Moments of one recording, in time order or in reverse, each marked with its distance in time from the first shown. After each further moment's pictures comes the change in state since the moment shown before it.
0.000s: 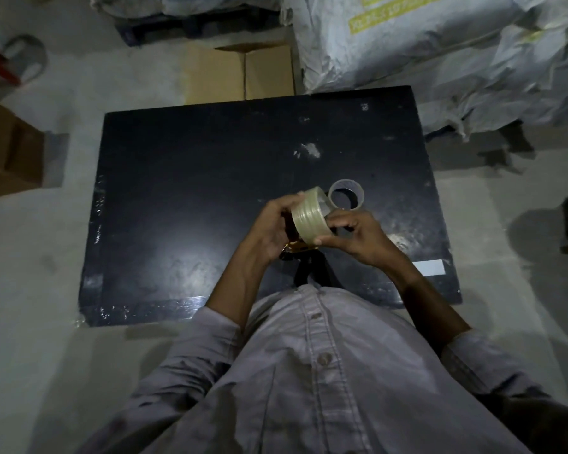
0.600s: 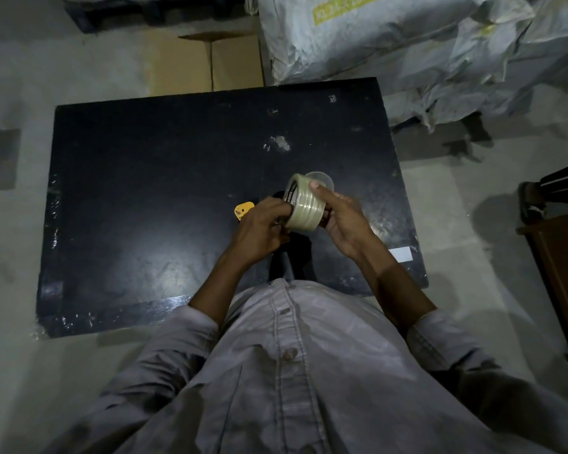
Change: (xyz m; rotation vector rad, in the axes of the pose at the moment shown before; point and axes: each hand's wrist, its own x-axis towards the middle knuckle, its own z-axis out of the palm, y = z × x) left_hand 0.030 -0.045 -0.021 1.227 -0.085 1.018; right_hand 0.009 -0.011 -0.007 0.754 0.420 0.526
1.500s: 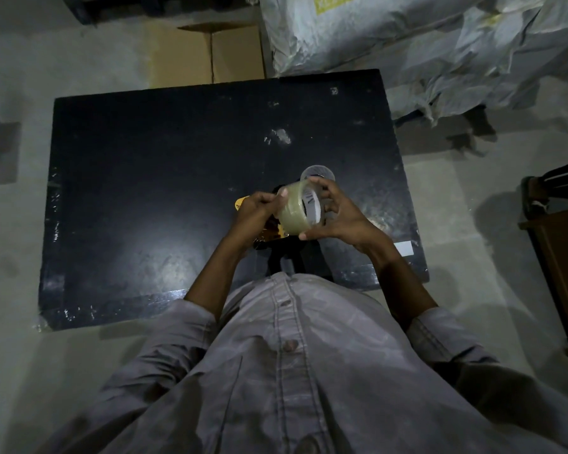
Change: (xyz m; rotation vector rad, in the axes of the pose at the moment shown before) left_hand 0.009 0.002 -0.004 -0.747 0.042 -0.766; right_hand 0.002 0.007 -0.034 -0.666 -0.303 -0.165
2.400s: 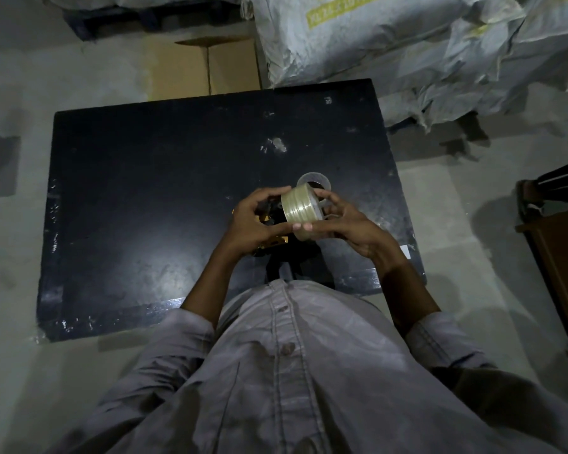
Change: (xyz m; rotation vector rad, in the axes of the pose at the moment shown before) left_hand -0.012 0.011 -0.008 0.338 -0.071 0.478; right_hand -0.003 -0.002 -0.014 0.221 0.005 0.188
